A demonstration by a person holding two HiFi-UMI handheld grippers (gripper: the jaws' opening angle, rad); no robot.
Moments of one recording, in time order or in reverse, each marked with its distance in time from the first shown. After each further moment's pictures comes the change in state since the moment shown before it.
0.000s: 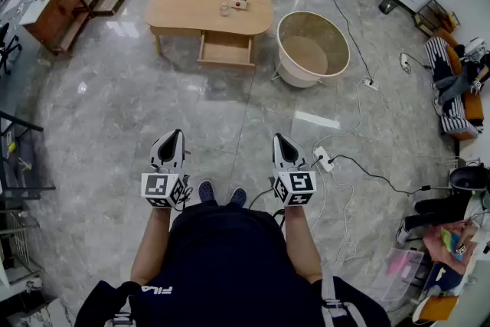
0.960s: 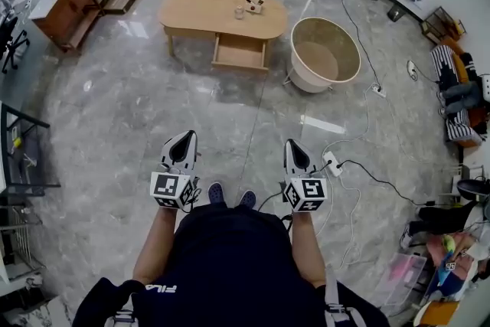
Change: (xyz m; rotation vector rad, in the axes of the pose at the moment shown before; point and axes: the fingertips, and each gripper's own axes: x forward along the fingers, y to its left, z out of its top) left arm -0.015 0.033 0.010 0.022 0.004 -0.059; right arm 0.008 0.041 0.008 0.030 -0.035 -0.010
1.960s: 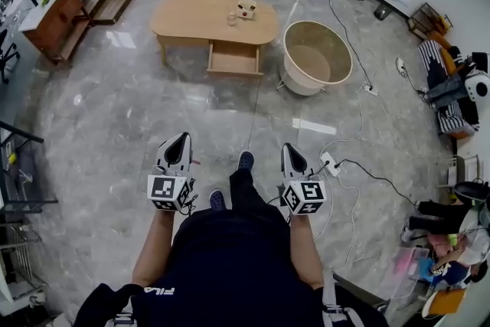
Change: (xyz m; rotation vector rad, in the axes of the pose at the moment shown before) left arm -0.007 0.045 0.000 0.021 -0.018 -0.014; right arm 0.007 0.034 -0.007 0.034 -0.009 -0.041
